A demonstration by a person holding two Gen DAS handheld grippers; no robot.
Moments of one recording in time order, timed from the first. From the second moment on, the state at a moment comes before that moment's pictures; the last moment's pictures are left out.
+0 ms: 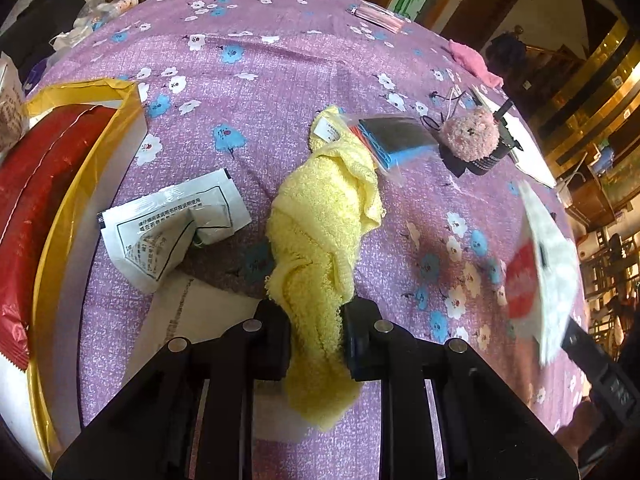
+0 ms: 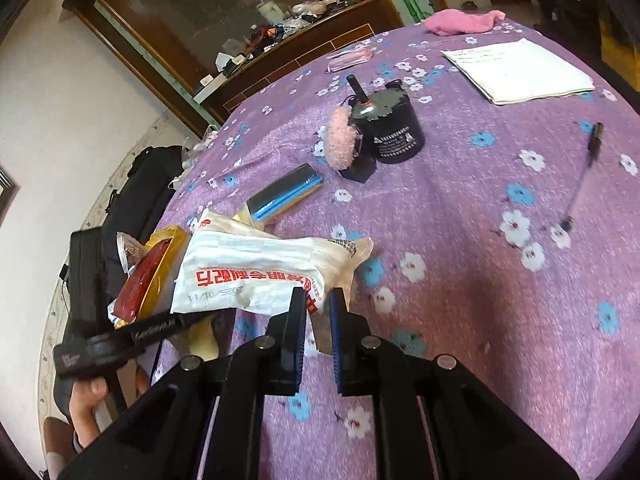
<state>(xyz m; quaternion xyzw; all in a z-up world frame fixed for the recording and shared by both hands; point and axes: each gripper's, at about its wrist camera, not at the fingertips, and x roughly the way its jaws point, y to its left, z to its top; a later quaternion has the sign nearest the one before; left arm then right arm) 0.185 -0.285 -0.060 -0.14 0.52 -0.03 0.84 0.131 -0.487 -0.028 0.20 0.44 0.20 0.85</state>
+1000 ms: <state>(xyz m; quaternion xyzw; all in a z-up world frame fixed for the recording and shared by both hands) 0.125 -0.260 0.001 -0.22 0.46 -0.10 0.85 0.108 -0.462 -0.016 0.24 0.42 0.20 0.85</state>
